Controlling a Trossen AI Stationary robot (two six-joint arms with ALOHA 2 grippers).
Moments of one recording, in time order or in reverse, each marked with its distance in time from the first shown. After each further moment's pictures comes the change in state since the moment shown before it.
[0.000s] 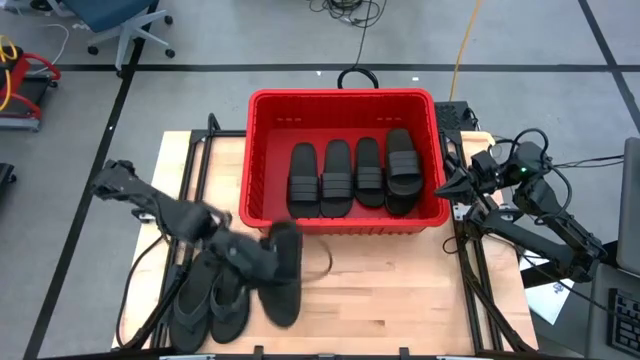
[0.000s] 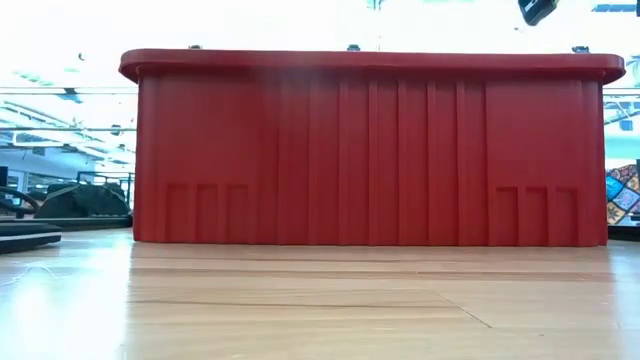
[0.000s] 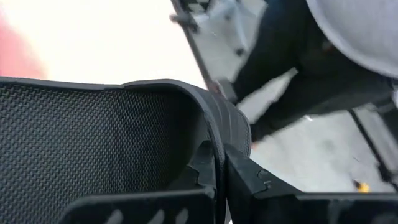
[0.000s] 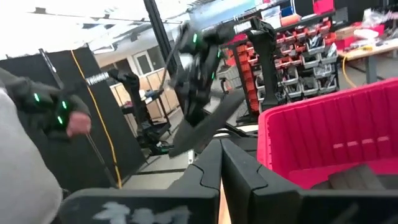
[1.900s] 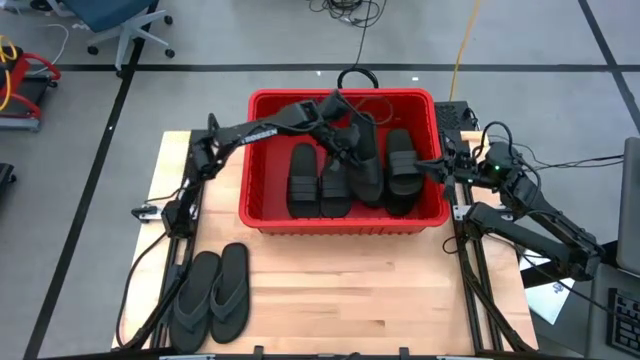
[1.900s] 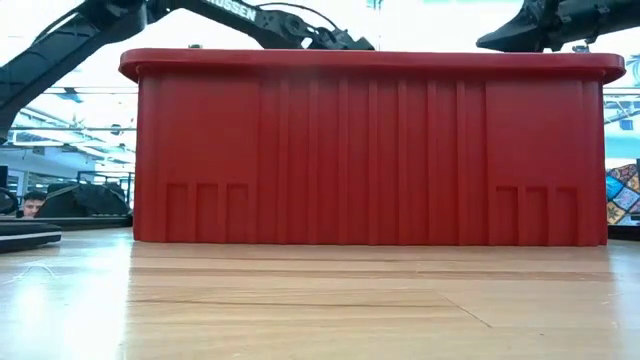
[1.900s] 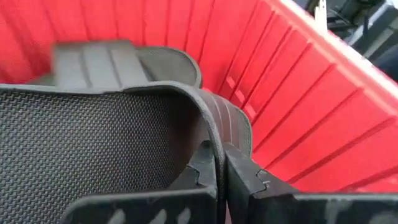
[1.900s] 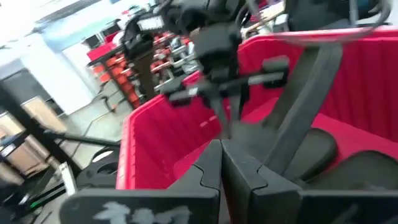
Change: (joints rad) left arm 0.925 0.783 0.641 0.067 0.612 0.768; right arm 0.000 0.028 -0.109 -0.101 0.557 -0.011
